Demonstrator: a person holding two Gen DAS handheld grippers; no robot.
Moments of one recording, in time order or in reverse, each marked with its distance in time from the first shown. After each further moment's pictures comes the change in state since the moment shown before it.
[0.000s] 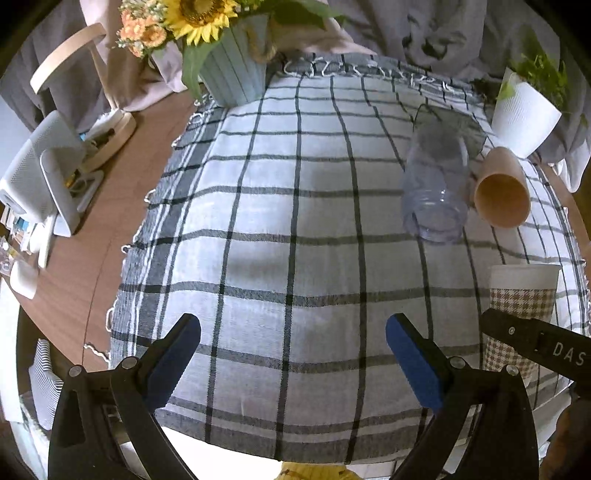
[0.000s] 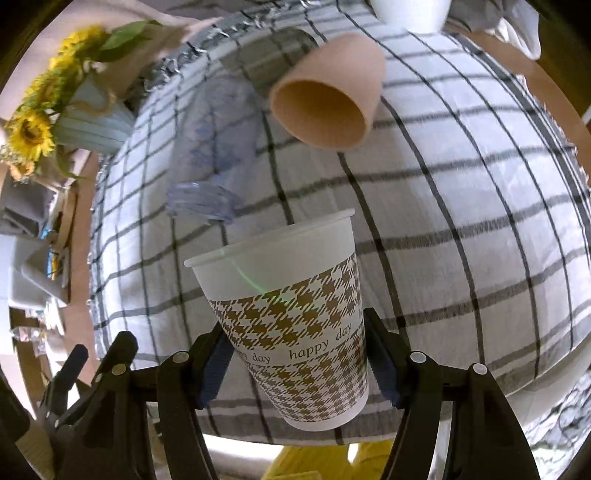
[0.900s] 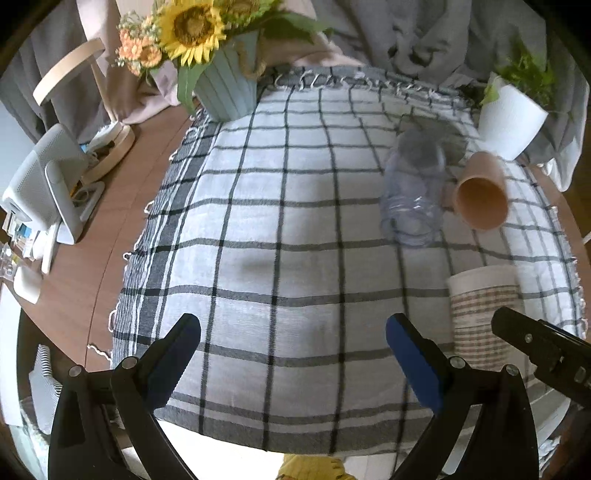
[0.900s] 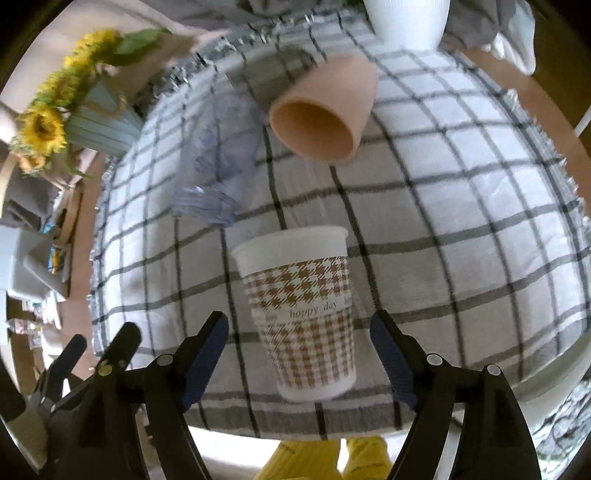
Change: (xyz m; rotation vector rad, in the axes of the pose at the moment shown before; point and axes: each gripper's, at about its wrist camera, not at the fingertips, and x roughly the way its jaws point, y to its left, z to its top) left arm -0.026 -0.012 -0.004 0.006 -0.053 -0.014; right arm -0.036 0.004 -0.013 -0.065 -0.117 -0.001
